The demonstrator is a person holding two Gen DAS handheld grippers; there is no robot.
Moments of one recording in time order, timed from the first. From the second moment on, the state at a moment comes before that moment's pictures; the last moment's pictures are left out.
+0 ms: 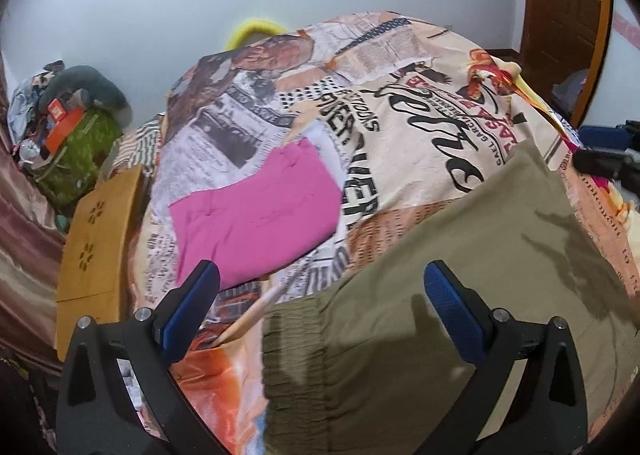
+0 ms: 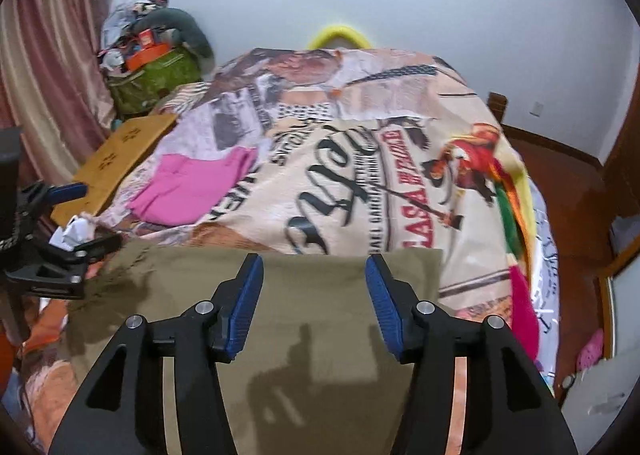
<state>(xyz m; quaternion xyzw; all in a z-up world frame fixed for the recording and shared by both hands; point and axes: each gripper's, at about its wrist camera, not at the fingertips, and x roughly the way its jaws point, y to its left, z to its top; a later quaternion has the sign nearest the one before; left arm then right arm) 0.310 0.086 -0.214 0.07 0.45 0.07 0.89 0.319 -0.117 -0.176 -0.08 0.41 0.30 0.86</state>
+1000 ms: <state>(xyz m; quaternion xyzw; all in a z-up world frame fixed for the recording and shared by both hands) 0.320 0.079 -0.284 0.05 0.56 0.02 0.83 0.296 -0.070 -0.266 -0.12 0.54 0.35 0.76</state>
